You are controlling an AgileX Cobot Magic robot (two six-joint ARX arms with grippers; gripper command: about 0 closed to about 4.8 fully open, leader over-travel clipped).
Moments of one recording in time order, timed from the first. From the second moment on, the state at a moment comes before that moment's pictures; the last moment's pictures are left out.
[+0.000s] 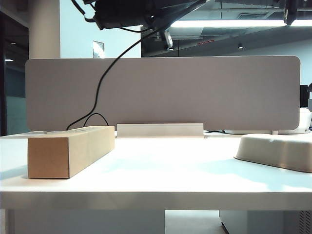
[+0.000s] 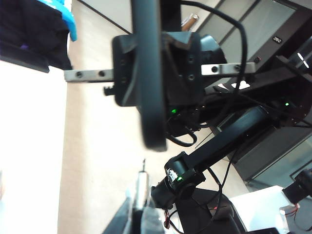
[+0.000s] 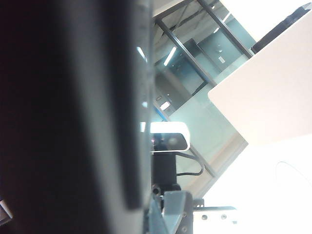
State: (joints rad) left arm -0.49 2.00 1.85 -0.43 1.47 -0.02; right arm 0.10 1.26 0.59 1.20 -0.66 1.08
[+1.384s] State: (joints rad) left arm -0.29 2.10 1.81 -0.96 0.32 0.61; right arm 0.10 1.26 0.59 1.08 -0.72 0.95
